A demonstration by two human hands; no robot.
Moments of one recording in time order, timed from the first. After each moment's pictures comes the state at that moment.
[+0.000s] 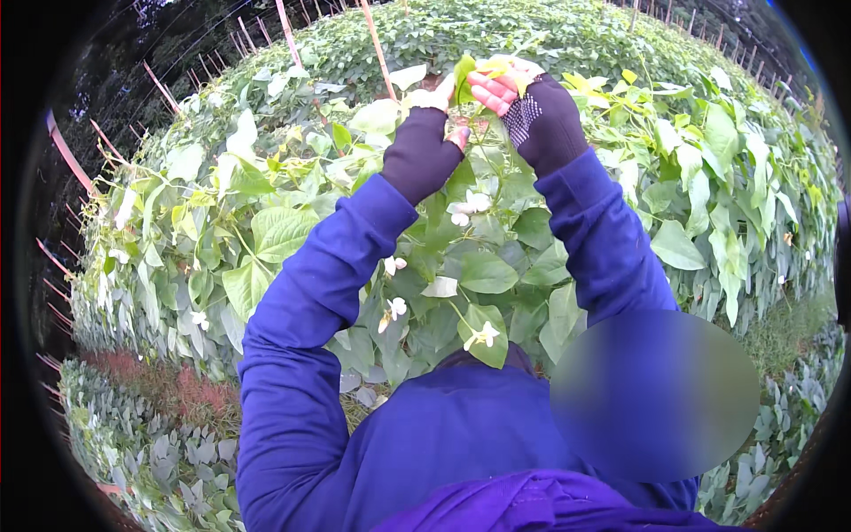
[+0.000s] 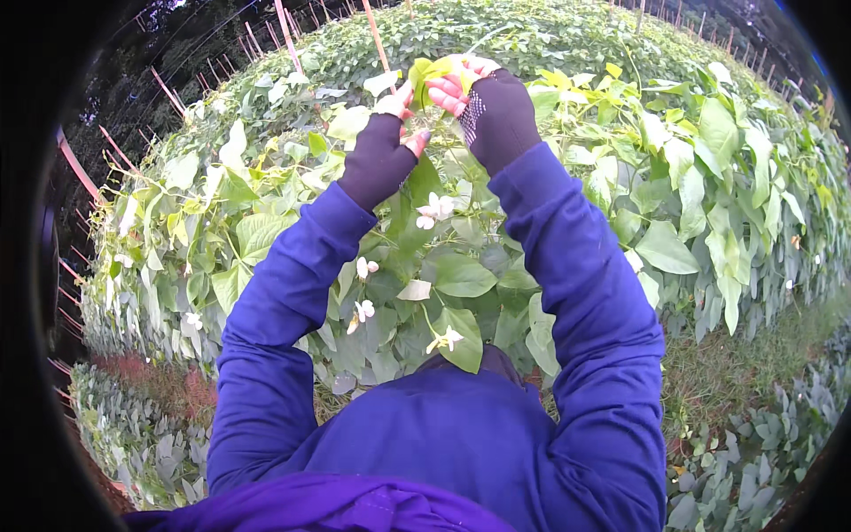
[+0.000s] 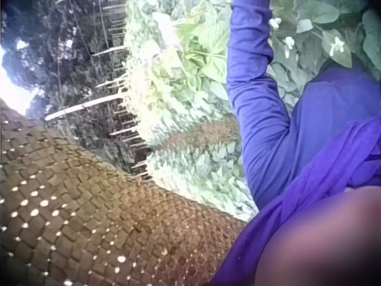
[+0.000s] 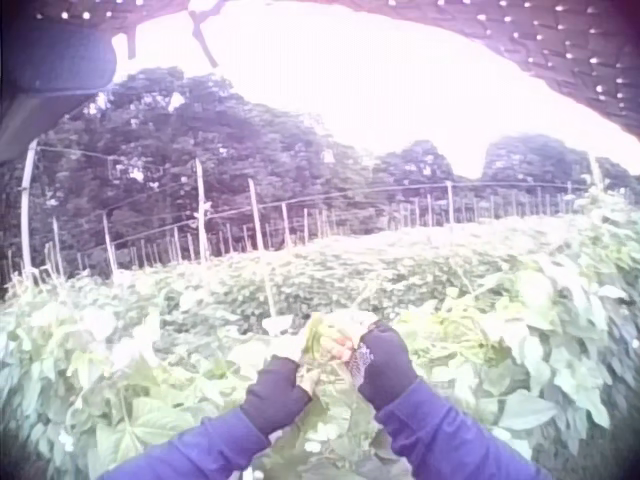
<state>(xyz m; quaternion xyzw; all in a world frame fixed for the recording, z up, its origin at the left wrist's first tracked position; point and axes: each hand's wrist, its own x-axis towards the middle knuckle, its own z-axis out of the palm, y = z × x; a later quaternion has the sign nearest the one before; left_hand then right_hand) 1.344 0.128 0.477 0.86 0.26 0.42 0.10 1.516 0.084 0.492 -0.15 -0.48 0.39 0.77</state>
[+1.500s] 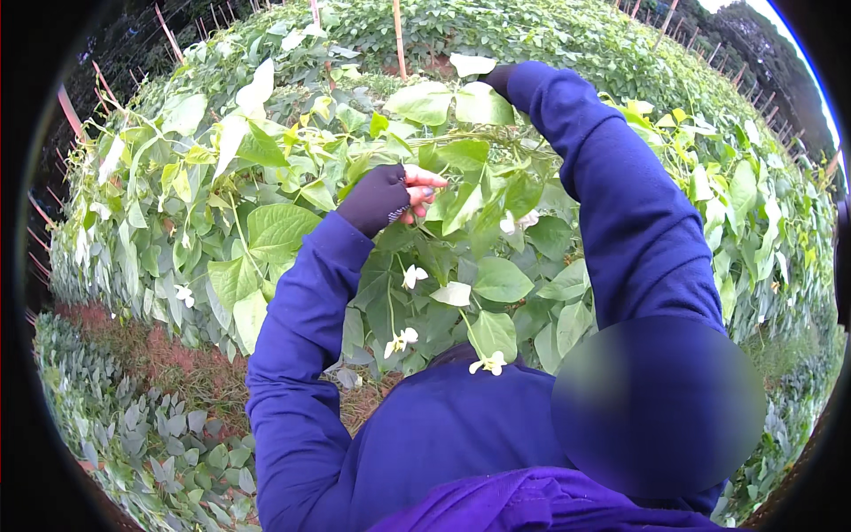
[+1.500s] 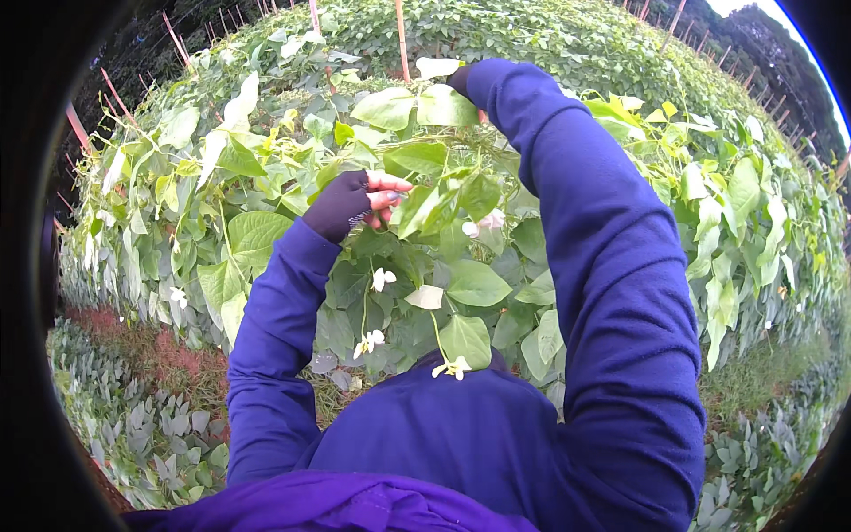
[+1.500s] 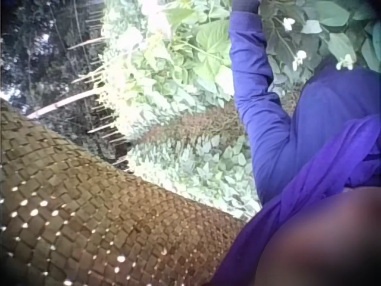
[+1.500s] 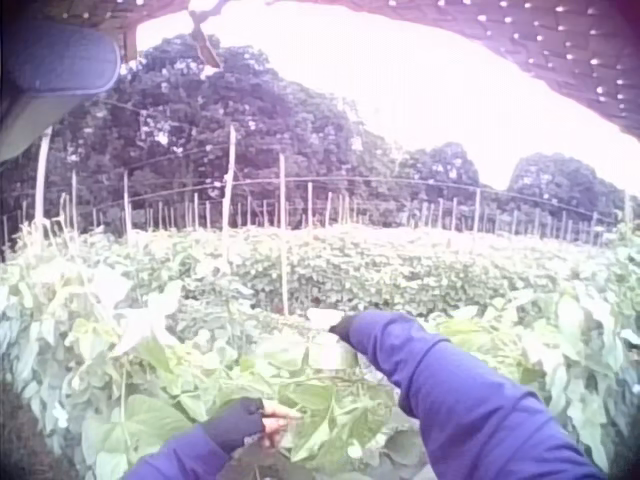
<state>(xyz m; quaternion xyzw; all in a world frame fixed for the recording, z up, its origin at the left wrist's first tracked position) 1.227 0.143 0.425 0.71 0.31 0.25 0.58 1.511 0.253 0.522 -0.61 -0.80 -0.01 0.01</state>
